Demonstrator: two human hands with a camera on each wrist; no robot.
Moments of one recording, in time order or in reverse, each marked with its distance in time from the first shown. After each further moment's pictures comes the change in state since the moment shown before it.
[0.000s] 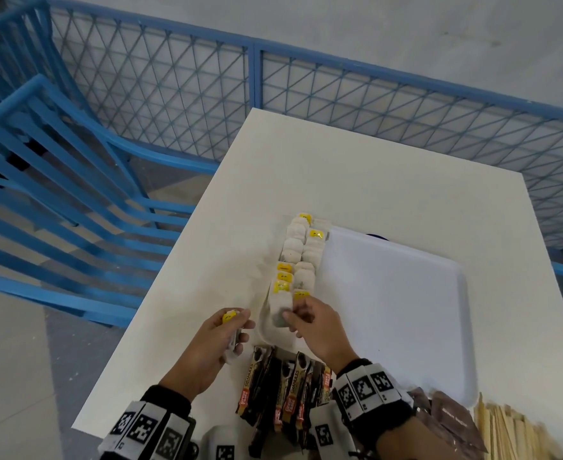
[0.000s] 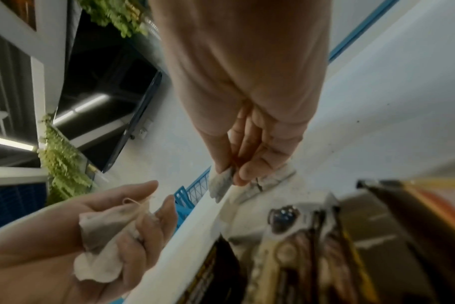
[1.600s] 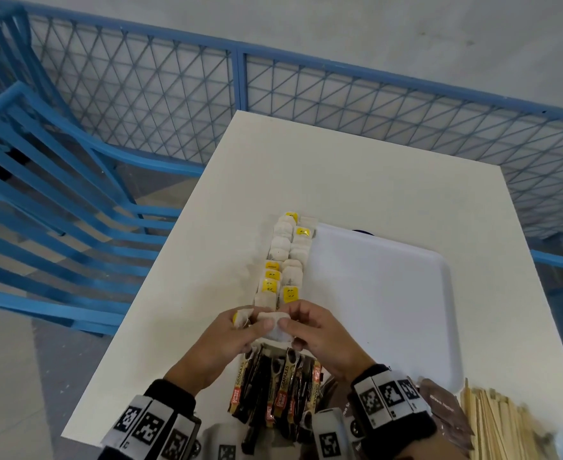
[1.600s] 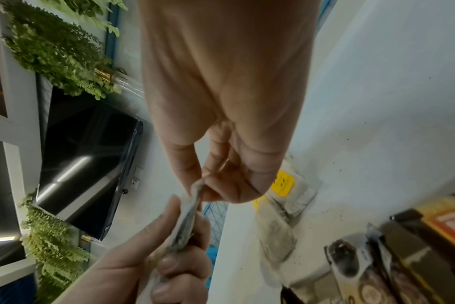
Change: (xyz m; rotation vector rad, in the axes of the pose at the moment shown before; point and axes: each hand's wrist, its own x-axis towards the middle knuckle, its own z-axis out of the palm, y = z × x) left_hand -0.009 0.002 0.023 0.331 -0.273 0.182; right_hand -0.032 -0.021 -0.021 0.342 -0.226 0.065
